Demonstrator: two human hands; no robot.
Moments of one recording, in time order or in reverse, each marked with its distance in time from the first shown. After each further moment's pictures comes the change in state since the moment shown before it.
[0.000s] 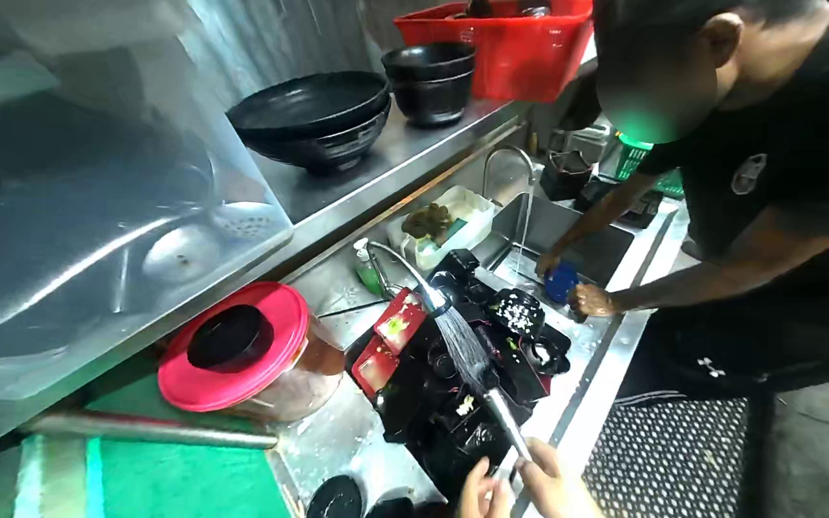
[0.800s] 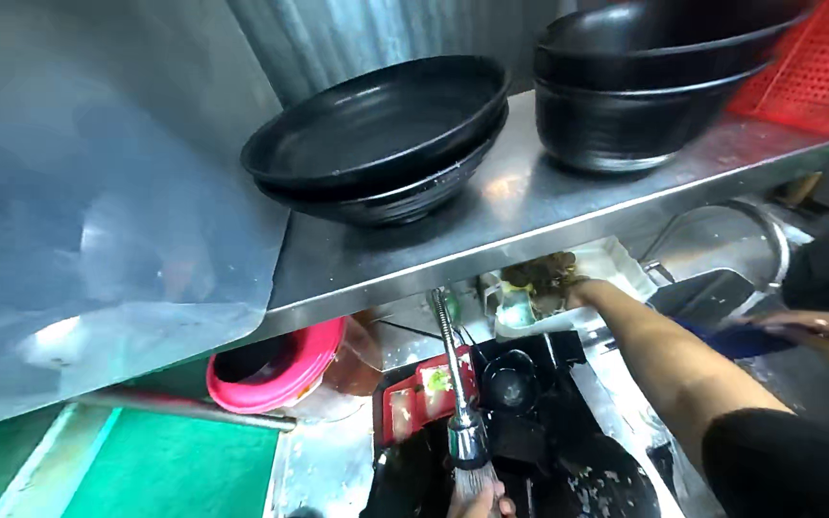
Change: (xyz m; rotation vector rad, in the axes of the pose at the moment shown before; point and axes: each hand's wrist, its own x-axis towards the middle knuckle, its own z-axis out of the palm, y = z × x) left_hand 0.230 0.108 0.059 -1.277 0.476 -0.237; right_hand 0.609 -0.293 -0.058 -1.656 -0.409 -0.200
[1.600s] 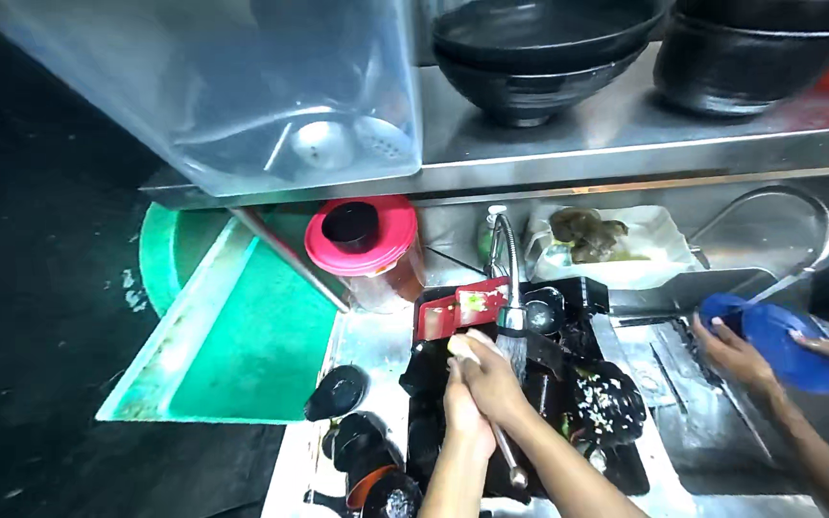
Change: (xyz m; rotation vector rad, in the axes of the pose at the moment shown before) left_hand -0.026 0.021 -0.033 -0.282 0.103 0.282; right_hand -0.321 -0.264 0.177 1.059 0.217 -0.556
